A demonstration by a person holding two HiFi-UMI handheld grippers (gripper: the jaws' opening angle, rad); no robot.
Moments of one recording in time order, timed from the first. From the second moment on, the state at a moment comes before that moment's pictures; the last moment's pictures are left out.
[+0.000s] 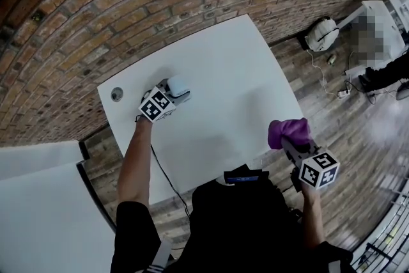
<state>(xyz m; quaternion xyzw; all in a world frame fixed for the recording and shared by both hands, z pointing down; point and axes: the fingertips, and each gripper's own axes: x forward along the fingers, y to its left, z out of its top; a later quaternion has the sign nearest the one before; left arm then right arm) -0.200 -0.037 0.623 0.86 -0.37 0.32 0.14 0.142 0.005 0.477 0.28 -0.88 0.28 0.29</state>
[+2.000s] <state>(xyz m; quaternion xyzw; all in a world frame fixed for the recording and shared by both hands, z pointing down) -0.074 0.303 0.420 0.64 -0.52 -0.48 0.30 0.180 0.132 0.416 0.09 -0.75 0.63 -0.17</state>
